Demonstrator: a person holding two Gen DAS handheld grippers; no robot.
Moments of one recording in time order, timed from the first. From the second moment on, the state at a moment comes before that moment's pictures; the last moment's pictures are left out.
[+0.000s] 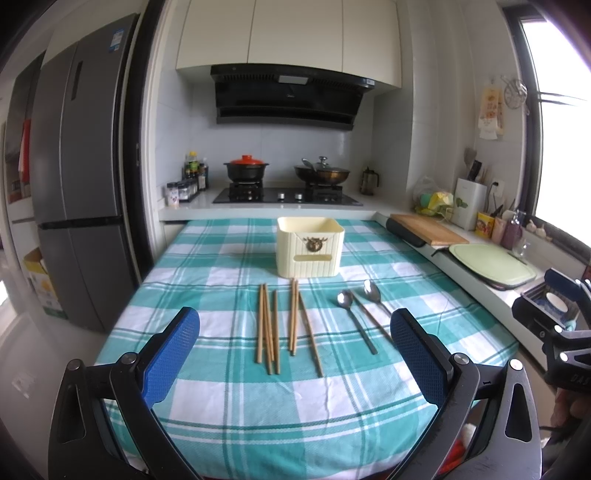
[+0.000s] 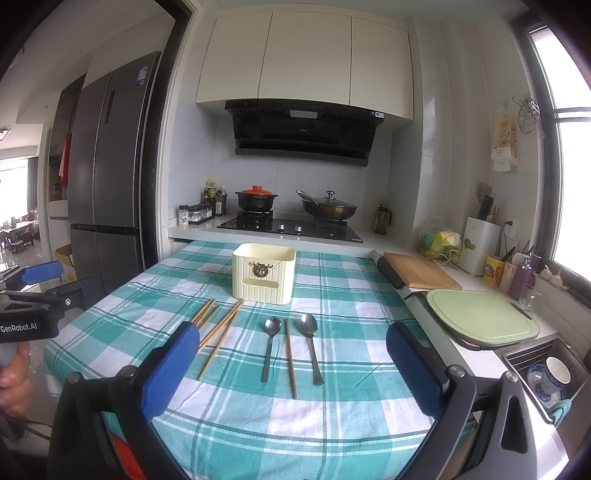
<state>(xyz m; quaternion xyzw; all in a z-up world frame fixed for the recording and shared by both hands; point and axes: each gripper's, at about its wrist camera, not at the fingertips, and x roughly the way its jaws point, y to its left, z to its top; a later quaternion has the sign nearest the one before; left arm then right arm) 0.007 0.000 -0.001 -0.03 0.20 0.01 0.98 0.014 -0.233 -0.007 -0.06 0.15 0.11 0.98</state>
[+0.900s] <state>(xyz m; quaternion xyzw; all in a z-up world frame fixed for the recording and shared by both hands) 0.008 -0.004 -0.006 -0.03 0.20 0.00 0.98 0.020 -0.234 -0.012 -0.06 0.16 0.11 0.98</state>
